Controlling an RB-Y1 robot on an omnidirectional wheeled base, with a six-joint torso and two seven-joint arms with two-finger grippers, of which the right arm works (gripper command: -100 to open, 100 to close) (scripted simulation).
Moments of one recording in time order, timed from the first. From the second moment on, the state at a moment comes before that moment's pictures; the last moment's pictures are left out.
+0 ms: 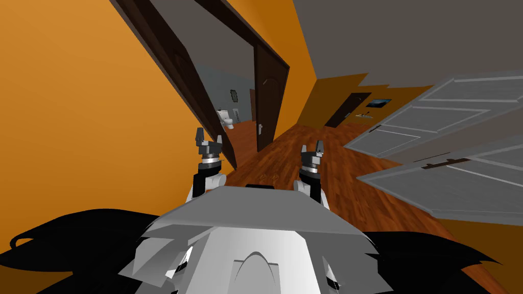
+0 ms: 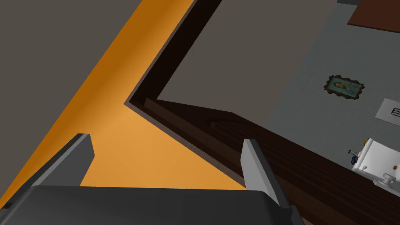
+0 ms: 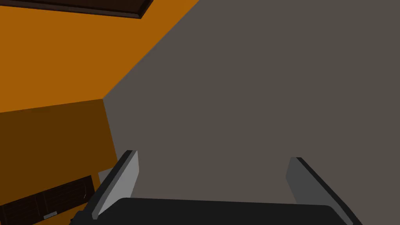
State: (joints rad) arm 0.51 0.02 -0.06 -2.28 0.05 -0.45 -0.09
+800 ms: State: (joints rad) arm 0.41 -0.04 -0.02 -2.11 0.05 -0.44 -0.10
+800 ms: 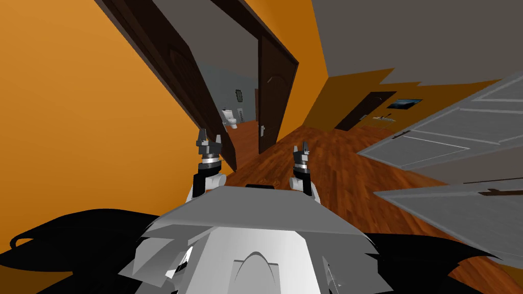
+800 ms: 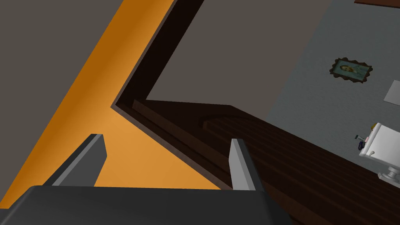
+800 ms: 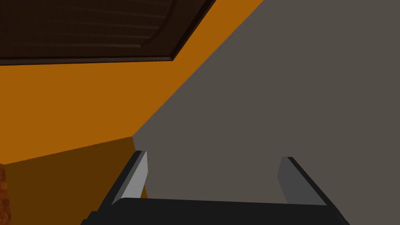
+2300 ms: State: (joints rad) arm 0.21 -0.10 0.07 -1.78 0.03 -0.43 -0.14
